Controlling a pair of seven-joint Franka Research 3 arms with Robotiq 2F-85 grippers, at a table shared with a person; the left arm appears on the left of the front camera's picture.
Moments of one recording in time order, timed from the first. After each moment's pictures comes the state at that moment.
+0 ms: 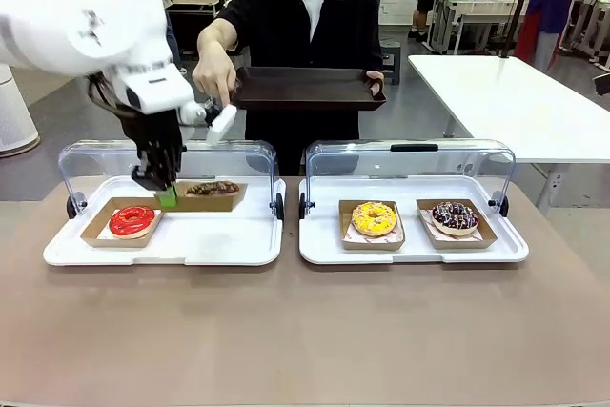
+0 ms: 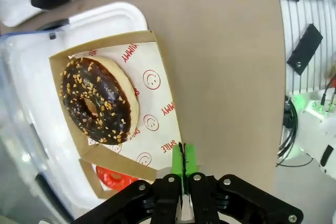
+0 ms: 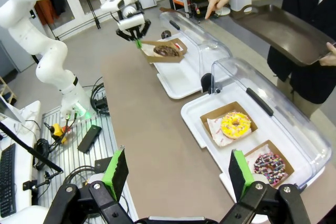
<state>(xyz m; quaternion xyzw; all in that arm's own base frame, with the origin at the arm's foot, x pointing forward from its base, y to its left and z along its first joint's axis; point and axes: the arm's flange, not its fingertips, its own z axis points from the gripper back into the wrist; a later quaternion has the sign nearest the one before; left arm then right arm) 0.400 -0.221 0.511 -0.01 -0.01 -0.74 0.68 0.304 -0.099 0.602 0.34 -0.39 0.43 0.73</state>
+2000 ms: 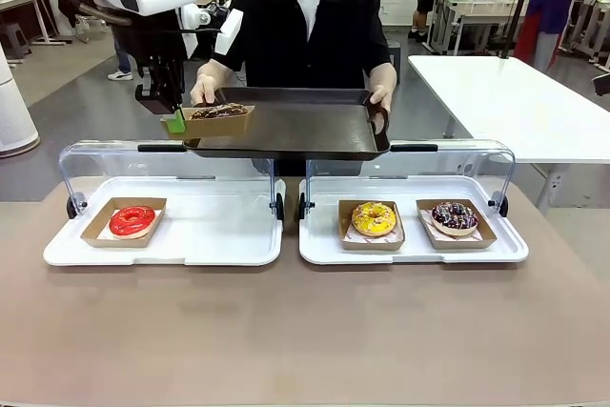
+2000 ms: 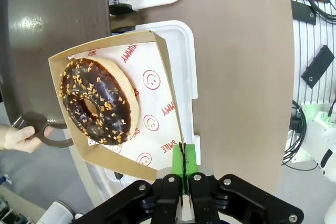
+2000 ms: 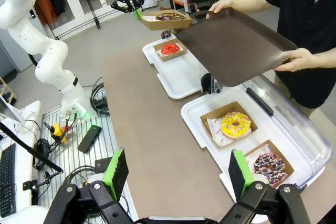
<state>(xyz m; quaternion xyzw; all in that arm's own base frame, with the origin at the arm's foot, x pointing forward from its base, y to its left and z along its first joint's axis) 0.401 -0.241 0.617 0.04 -0.08 -0.71 0.70 0.304 -0.099 0.602 0.34 -0.39 0.43 0.73</state>
